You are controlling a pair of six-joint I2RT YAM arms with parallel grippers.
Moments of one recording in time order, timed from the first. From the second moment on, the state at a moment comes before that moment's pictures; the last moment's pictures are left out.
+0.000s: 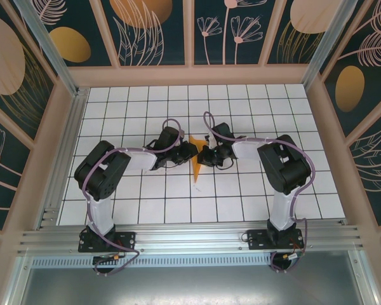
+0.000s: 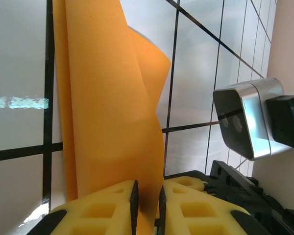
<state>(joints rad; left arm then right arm) -0.62 1.92 0.95 0.30 0.40 -1.09 0.53 1.90 1.02 -0.19 -0.53 0.63</state>
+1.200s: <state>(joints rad) -0.62 1.98 0.93 0.42 0.42 -1.17 0.49 1.87 0.91 -0.04 -0.59 0.68</state>
